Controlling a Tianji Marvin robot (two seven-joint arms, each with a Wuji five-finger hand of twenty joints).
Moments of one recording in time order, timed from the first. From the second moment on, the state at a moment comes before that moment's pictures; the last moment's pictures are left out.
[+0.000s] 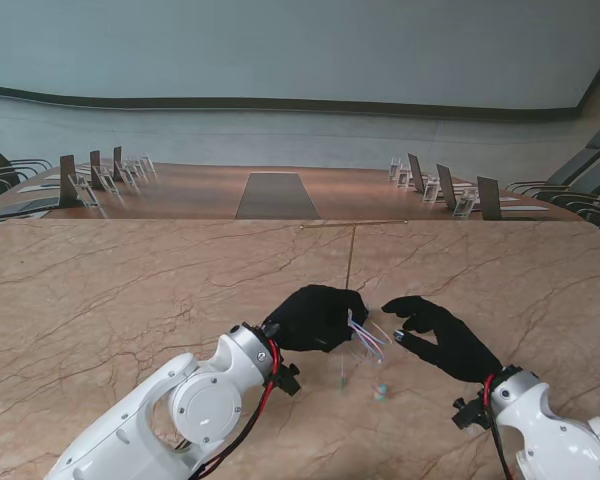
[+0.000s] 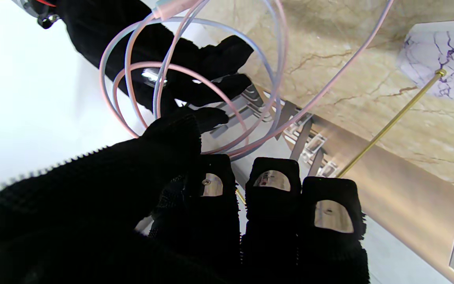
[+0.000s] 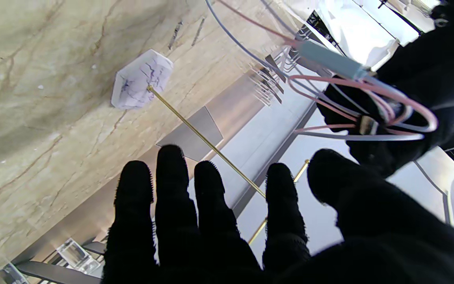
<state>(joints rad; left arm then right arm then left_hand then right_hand) 1.41 -1.15 -0.83 -1.78 0.42 -0.07 0.03 -1.98 -1.08 1.60 -1.89 -0.31 -0.30 0.20 0.79 -0.69 1.07 -0.20 0.78 0.01 0.98 0.89 1.08 -0.03 1.37 1.28 0.94 0.24 1.51 1.10 0.76 0.27 1.78 1.02 0.48 -0.22 0.70 0.19 0.20 -0.11 0.78 0.35 0.34 0.27 0.68 0.34 0.41 0.23 0.64 0.49 0.14 0.20 0.88 0.43</state>
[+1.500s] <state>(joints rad) 1.33 -1.15 -0.75 -1.80 0.35 -0.10 -0.02 -1.87 -1.04 1.44 -1.81 -0.41 -0.20 0.32 0.79 -0.68 1.06 -0.20 0.78 0.01 0.96 0.91 1.08 -0.03 1.37 1.29 0.94 0.24 1.51 1.10 0.75 0.27 1.78 1.02 0.53 -0.34 0.74 0.05 0.20 -0.24 0.92 0.50 0.39 0.29 0.93 0.42 0.52 0.25 0.97 0.60 0.21 0.24 1.09 0.49</state>
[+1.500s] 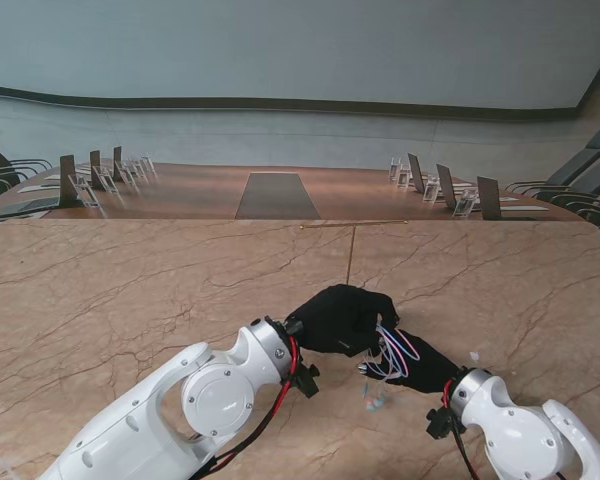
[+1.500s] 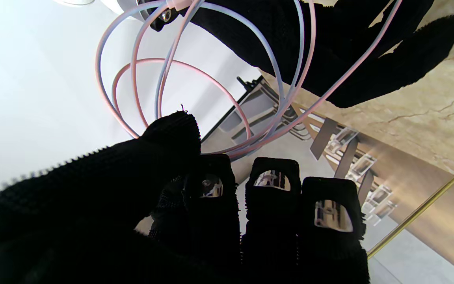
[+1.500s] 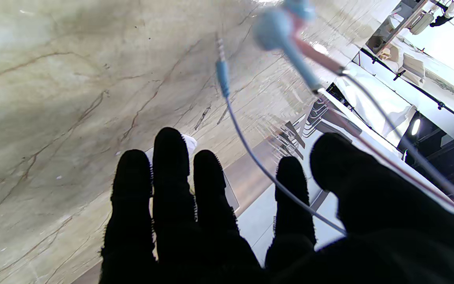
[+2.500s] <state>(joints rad) 1.34 -1.13 -0.78 -1.79 0.37 -0.15 -0.10 -1.86 -1.06 1.49 -1.81 -0.55 -0.22 0.22 0.79 -0.68 1.06 -0.20 0.78 0.01 0.96 0.92 1.08 -0.03 1.37 1.29 0.93 0.24 1.50 1.10 0.73 0.27 1.78 1.02 0.70 -0.52 1.01 -0.05 0.63 -0.29 1.08 0.63 0.93 0.32 1.29 0.71 1.10 0.23 1.59 0.91 0.72 0.39 1.62 0.66</state>
